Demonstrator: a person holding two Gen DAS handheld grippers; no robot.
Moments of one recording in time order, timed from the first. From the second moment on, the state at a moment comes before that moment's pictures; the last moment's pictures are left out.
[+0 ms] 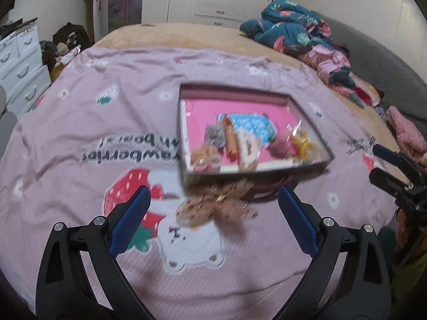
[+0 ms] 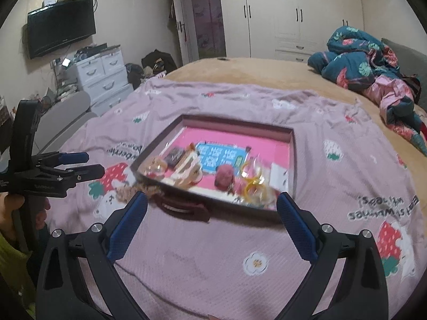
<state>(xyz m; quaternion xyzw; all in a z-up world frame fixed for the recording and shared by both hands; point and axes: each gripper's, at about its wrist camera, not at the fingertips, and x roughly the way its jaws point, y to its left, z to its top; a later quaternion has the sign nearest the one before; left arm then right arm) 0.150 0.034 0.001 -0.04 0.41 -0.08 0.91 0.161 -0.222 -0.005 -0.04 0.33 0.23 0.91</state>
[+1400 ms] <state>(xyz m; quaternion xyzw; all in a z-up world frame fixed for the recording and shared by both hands) 0.183 0.047 -0.068 -0.06 0.47 -0.17 0.87 0.235 -0.161 -0.113 -0.04 0.42 0.33 0.85</state>
